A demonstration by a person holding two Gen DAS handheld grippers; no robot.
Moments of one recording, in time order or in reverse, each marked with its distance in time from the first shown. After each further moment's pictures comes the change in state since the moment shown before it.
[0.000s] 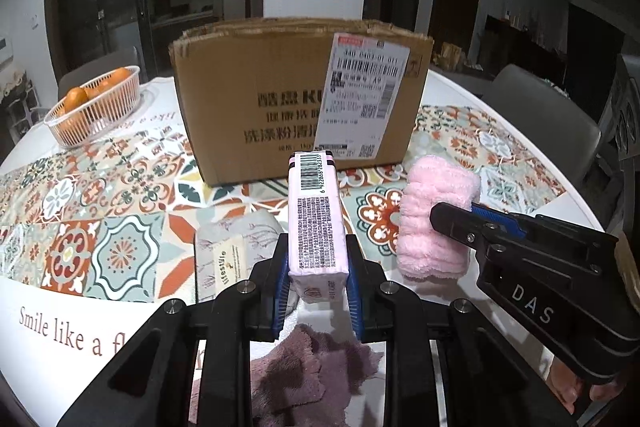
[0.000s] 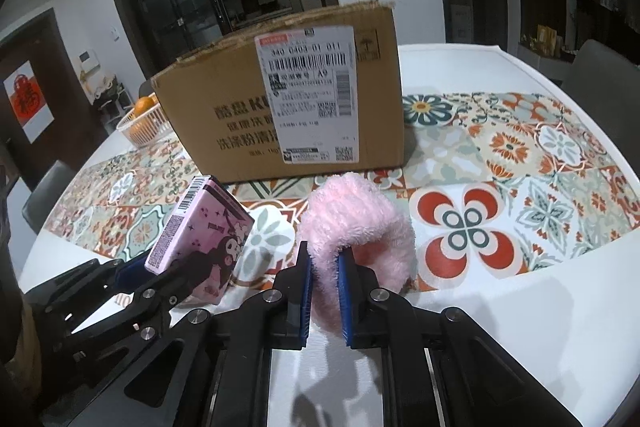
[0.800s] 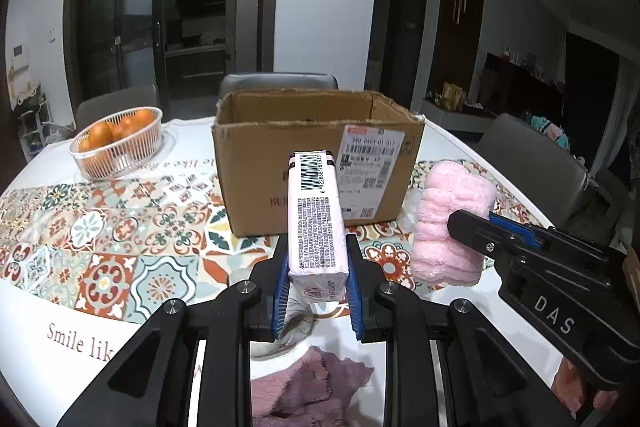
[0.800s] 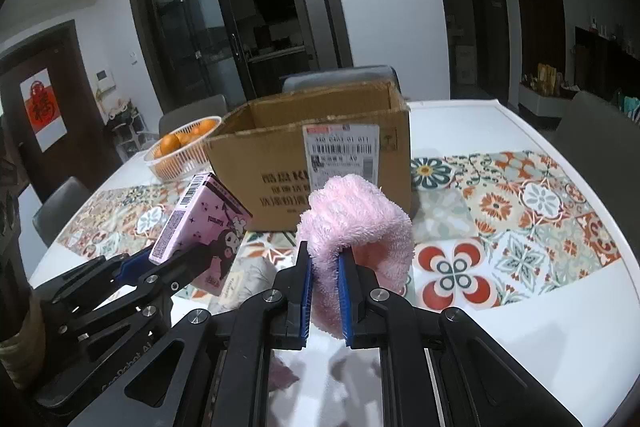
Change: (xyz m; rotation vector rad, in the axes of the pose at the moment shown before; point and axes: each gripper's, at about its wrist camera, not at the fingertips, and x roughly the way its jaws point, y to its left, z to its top) left arm -0.062 0.013 0.026 -0.029 -0.145 0.012; right arm -0.065 0.027 0.023 -0.044 -0.149 0.007
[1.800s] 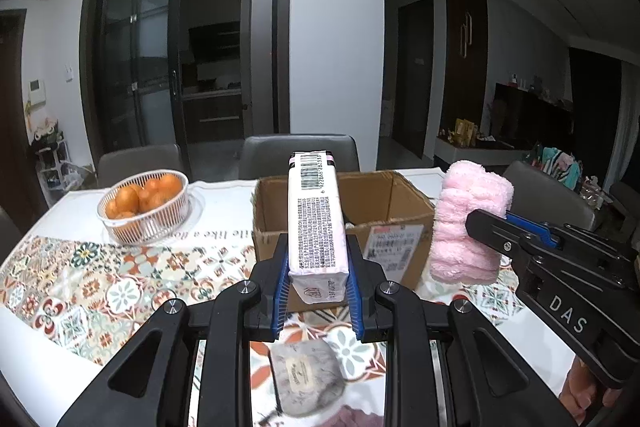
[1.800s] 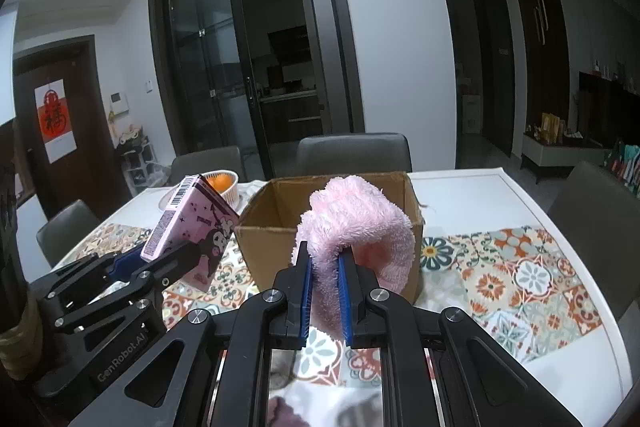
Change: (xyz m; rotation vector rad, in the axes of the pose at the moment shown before) left arm -0.032 0.014 0.067 0.032 -0.155 0.071; right arm -0.031 0.025 0.066 -0.067 -0.158 0.005
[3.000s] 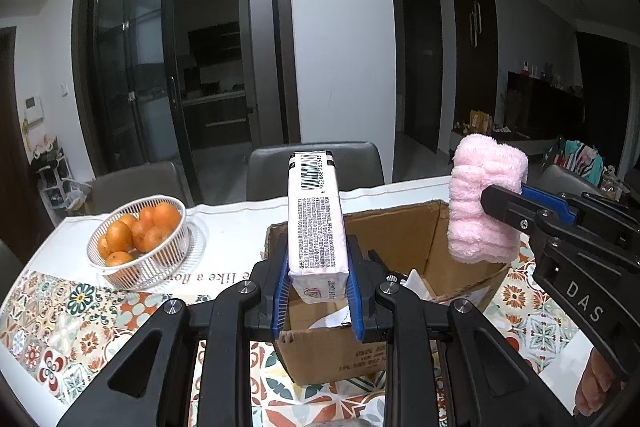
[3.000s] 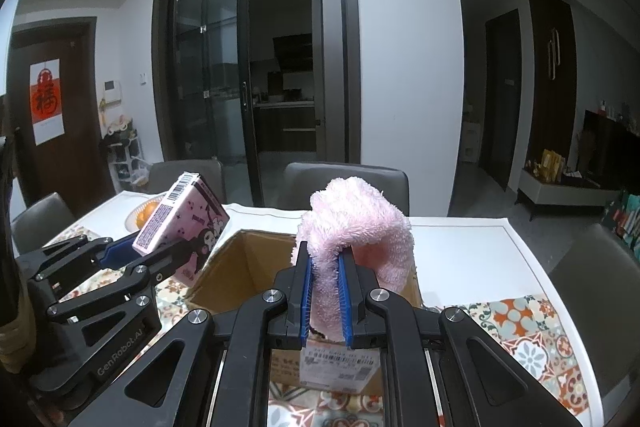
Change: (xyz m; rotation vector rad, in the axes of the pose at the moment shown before) left arm 0.108 0.023 0.050 0.045 0.029 0.033; right arm 0.083 0.008 0.063 -0.104 -0.028 -0.049
